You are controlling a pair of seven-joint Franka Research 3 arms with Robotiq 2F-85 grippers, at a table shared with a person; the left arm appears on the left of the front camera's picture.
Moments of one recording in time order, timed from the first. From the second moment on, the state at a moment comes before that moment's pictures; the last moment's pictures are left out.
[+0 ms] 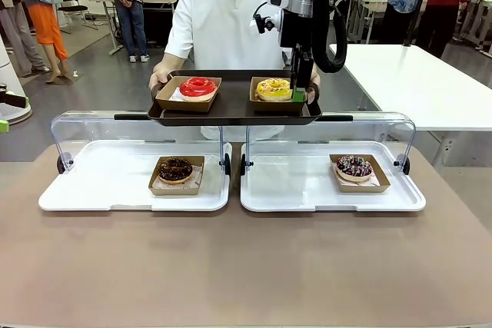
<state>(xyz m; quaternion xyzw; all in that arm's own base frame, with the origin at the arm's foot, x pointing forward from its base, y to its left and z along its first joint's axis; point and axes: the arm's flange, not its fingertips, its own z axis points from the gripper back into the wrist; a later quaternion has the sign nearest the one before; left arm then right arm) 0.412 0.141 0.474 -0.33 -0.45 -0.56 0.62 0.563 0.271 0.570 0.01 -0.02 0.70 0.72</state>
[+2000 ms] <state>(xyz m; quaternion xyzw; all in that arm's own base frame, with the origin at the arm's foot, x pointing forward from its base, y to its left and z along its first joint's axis) 0.412 0.141 0.473 -0.33 -0.45 -0.56 0.62 0.424 0.054 0.621 0.08 -0.14 0.66 0.73</state>
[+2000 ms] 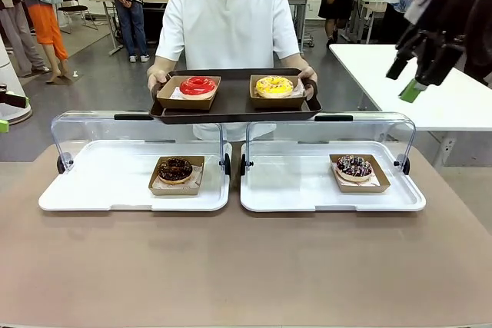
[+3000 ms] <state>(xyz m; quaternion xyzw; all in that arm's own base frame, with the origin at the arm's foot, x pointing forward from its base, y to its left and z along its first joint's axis) 0.412 0.141 0.473 -0.33 -0.45 -0.56 0.62 0.424 0.035 0.605 0.09 -0.14 0.65 0.74</state>
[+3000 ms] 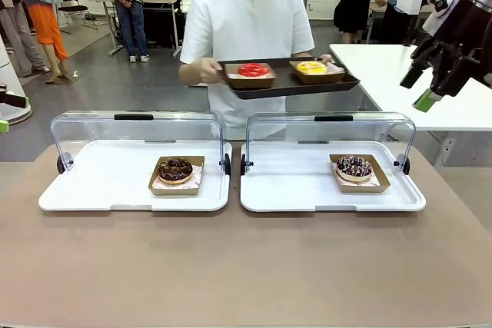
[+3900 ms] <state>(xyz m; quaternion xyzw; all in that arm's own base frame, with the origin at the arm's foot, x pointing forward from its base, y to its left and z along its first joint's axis) 0.412 0.141 0.473 -0.33 -0.45 -0.56 0.62 0.422 -0.158 0.547 0.33 -0.36 0.59 0.64</state>
